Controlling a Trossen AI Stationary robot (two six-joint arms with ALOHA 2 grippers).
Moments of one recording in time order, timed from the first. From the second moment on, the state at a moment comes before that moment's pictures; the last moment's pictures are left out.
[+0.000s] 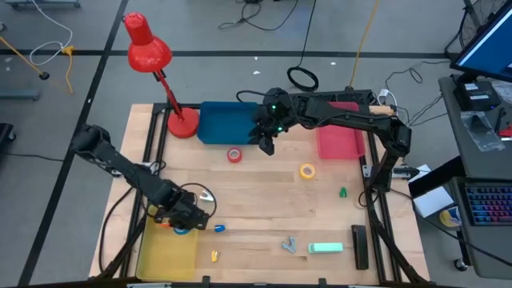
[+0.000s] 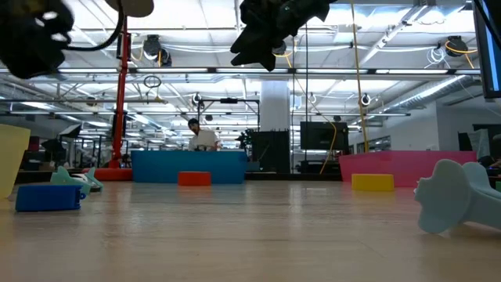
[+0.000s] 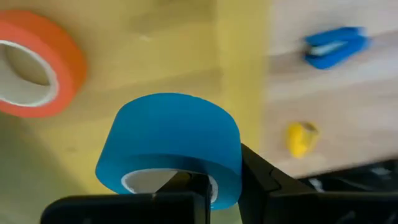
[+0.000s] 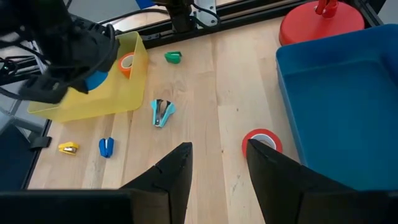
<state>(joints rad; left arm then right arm) -0.56 1.36 0.86 -0.80 0.27 -1.99 -0.31 1.77 1.64 -0.54 -0.39 0.03</state>
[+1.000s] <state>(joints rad) -0.45 1.38 0.67 -0.69 0.33 -1.76 -0.32 1.77 1.64 -0.54 -0.39 -0.02</state>
